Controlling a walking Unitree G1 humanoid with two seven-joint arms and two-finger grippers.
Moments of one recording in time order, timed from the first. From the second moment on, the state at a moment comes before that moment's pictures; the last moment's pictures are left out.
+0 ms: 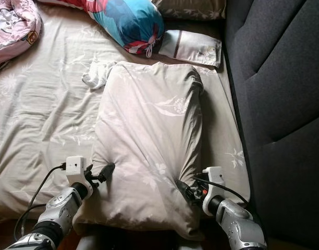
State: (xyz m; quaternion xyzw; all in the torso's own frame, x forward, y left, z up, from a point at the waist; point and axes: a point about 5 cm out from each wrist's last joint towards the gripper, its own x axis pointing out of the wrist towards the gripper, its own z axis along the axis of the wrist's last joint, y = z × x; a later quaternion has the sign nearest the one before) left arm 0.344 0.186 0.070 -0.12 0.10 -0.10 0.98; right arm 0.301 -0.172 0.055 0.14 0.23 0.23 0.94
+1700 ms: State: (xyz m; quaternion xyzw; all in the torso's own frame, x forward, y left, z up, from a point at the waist) left arm 0.341 0.166 0.076 -0.16 0.08 -0.15 0.97; right arm 0.308 -0.161 0.045 0.16 0.20 0.14 0.96
